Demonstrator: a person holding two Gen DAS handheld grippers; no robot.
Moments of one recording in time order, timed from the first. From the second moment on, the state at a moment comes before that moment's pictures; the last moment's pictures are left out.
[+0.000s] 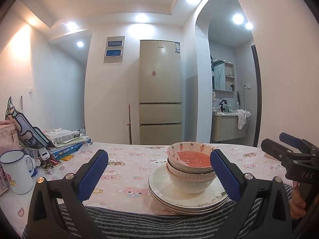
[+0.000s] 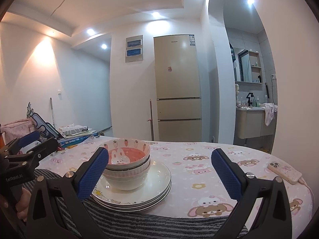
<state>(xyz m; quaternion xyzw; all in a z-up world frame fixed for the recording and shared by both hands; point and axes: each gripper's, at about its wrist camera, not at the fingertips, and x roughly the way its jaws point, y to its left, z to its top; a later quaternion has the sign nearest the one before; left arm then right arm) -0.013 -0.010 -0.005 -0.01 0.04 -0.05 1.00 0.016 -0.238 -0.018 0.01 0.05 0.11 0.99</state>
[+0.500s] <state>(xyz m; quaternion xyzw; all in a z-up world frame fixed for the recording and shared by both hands) -0.013 -0.010 -0.006 -0.01 0.04 -0.05 1.00 0.016 -0.237 -0.018 0.01 0.06 0.11 0.99</state>
